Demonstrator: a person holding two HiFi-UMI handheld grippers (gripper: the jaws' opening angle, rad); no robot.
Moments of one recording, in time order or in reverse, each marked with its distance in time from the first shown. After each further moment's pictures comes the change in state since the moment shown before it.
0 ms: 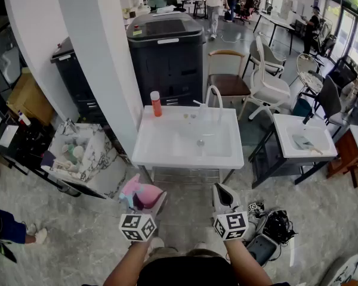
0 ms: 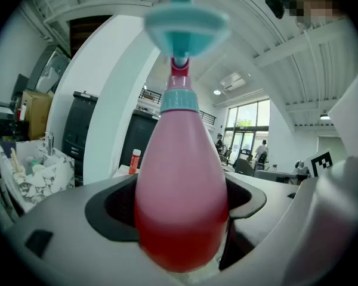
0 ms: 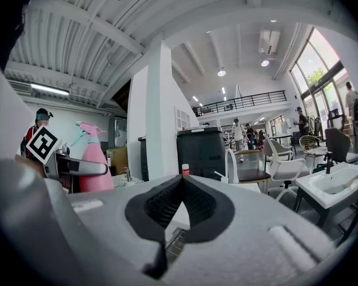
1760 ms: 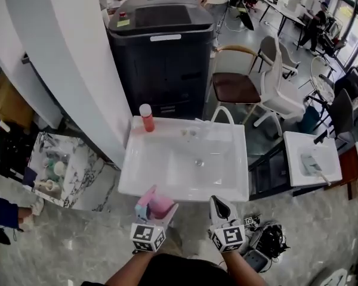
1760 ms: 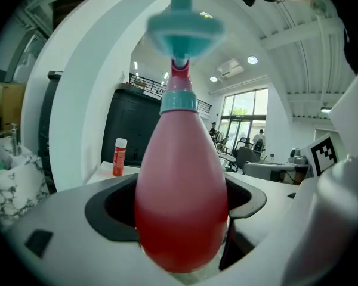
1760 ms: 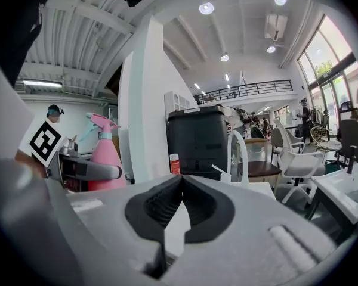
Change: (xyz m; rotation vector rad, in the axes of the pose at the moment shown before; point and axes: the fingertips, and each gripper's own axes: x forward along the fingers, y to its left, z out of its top) left arm 0.253 0.062 -0.008 0.059 0.120 -0.063; right arm 0.229 -0.095 -0.037 0.009 0.110 0.025
